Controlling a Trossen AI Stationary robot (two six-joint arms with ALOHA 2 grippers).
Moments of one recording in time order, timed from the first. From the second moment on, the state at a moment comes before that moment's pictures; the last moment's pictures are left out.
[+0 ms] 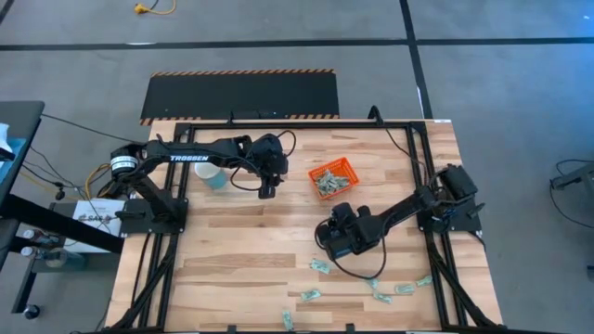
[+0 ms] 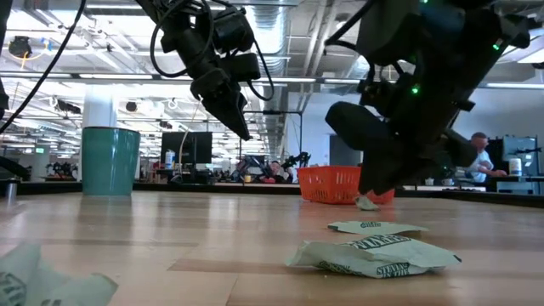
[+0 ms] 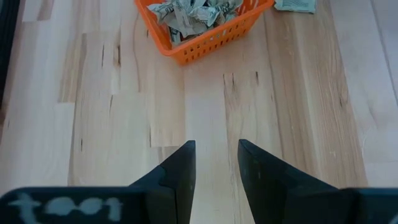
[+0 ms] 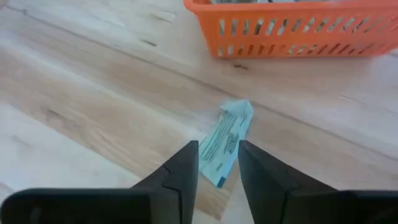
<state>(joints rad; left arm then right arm) 0.31 1.62 1.11 -0.44 0.13 0.34 0.39 1.86 1.01 -0.57 0.68 1.44</state>
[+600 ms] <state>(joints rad) 0.31 1.62 1.11 -0.44 0.13 0.32 0.33 1.89 1.01 -0.51 0.60 1.43</state>
